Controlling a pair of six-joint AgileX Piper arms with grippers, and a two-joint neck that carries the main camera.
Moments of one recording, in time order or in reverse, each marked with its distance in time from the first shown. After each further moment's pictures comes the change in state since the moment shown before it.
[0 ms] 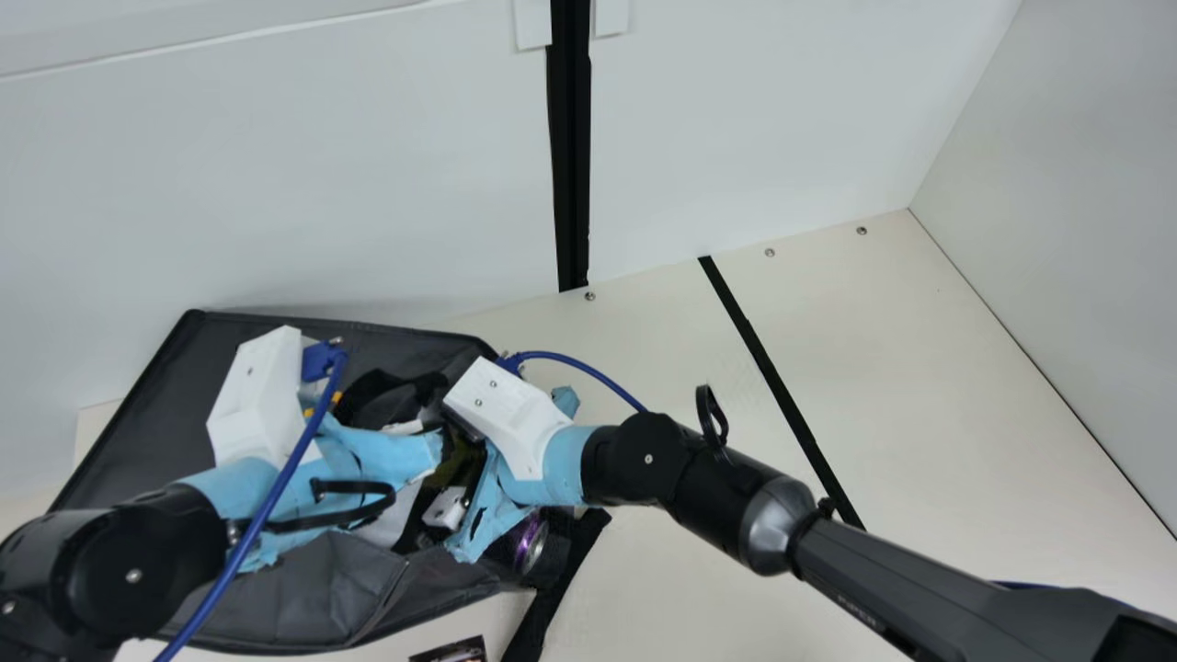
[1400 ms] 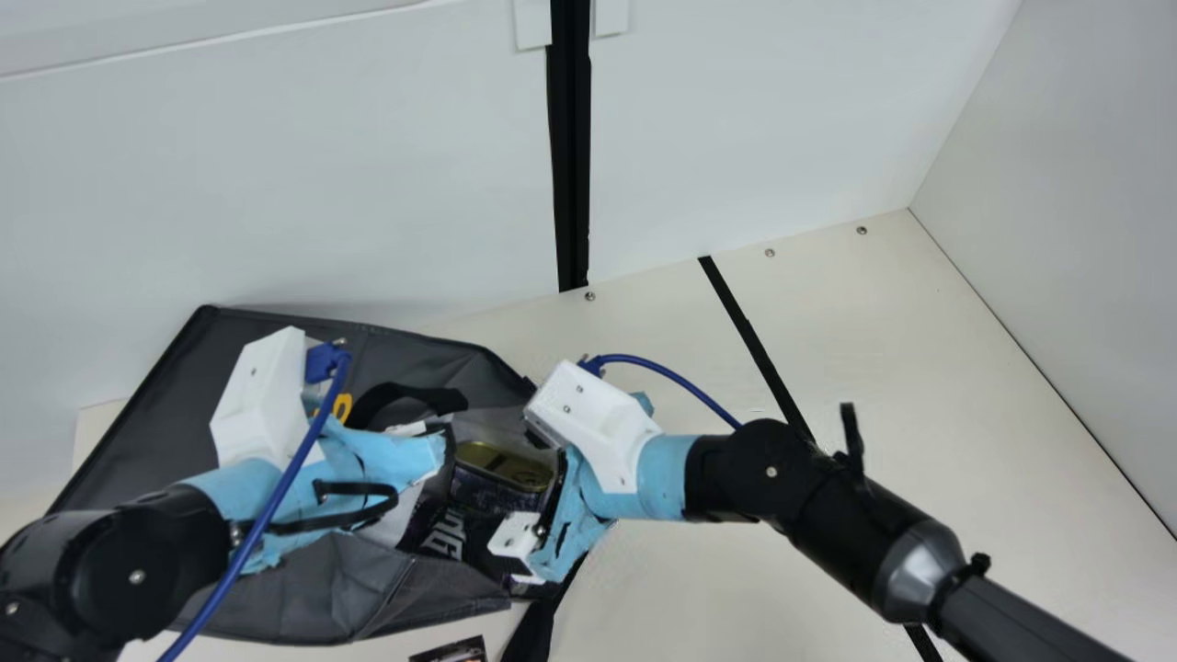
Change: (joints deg) left arm 0.0 0.0 0.0 0.0 0.0 0.0; right arm -9.8 -14.1 9.2 0.4 10.2 -3.9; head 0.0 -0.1
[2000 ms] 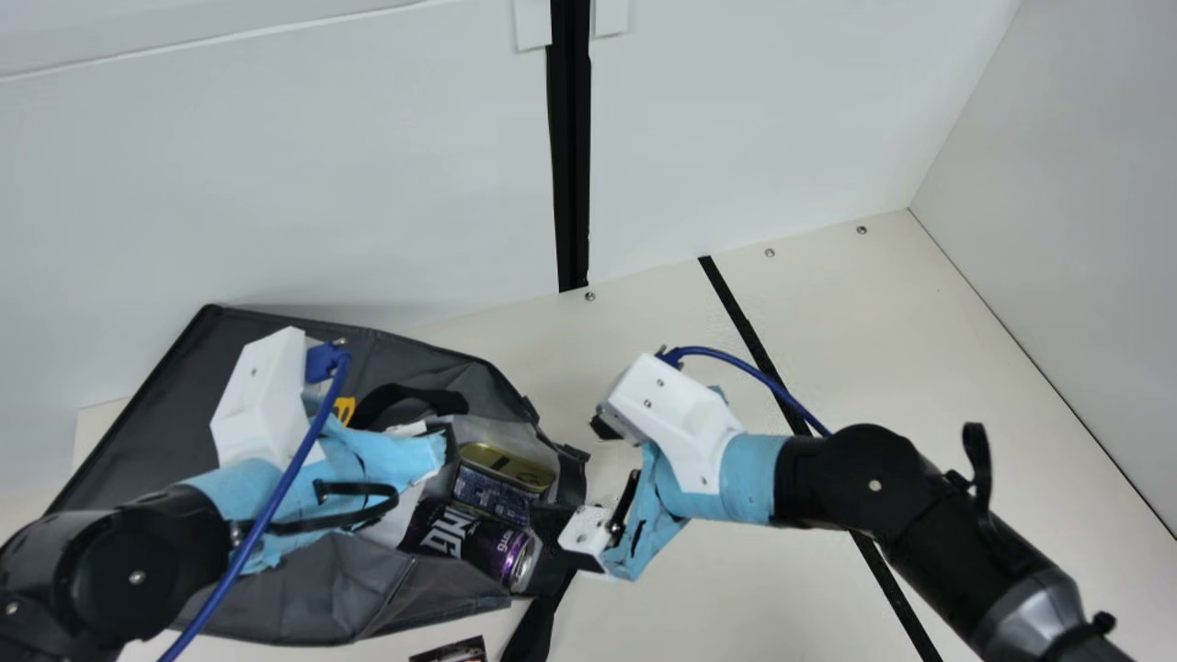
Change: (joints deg) left arm 0.0 0.0 0.0 0.0 0.0 0.0; right arm -10.0 -9.0 2.8 -7.0 6.8 3.4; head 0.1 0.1
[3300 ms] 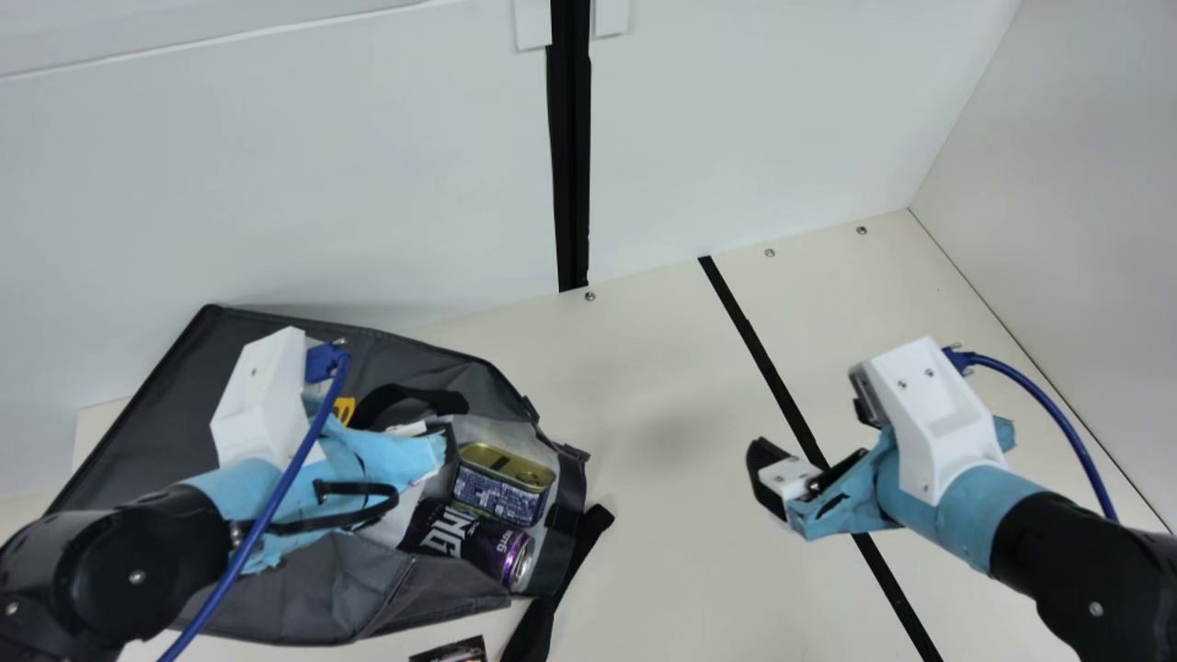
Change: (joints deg) left arm 0.0 0.0 0.0 0.0 0.0 0.0; right arm -25.0 -19.0 3.3 -29.0 4.6 29.9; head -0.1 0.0
